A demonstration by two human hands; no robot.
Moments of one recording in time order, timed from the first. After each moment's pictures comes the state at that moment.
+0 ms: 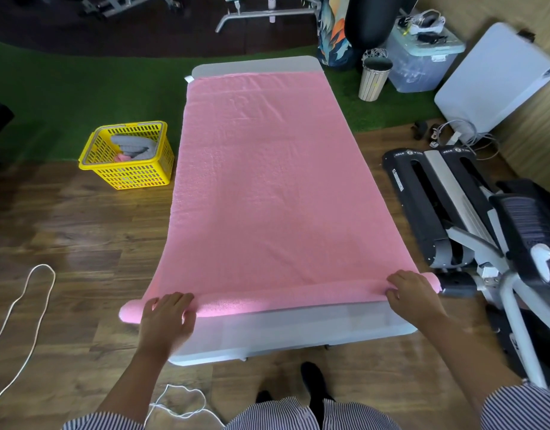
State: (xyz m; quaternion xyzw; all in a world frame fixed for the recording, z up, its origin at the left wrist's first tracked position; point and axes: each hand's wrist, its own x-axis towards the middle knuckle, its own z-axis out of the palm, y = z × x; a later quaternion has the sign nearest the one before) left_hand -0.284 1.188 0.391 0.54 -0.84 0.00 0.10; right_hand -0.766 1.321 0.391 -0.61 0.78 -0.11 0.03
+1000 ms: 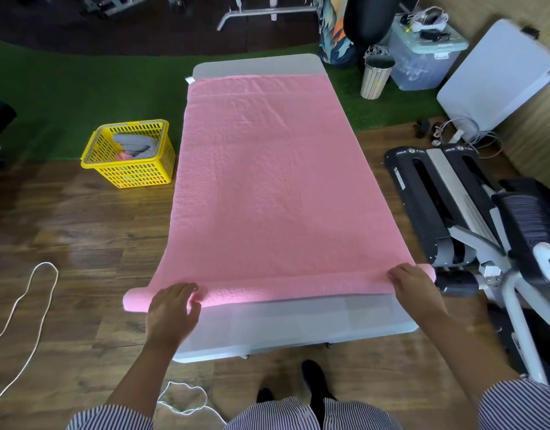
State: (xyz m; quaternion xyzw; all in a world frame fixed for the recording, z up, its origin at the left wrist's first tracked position) left_hand -0.300 1.184 0.404 0.54 -0.83 -0.03 0.15; right_hand -0.767 1.315 0.394 -0.57 0.80 -0.16 0.06
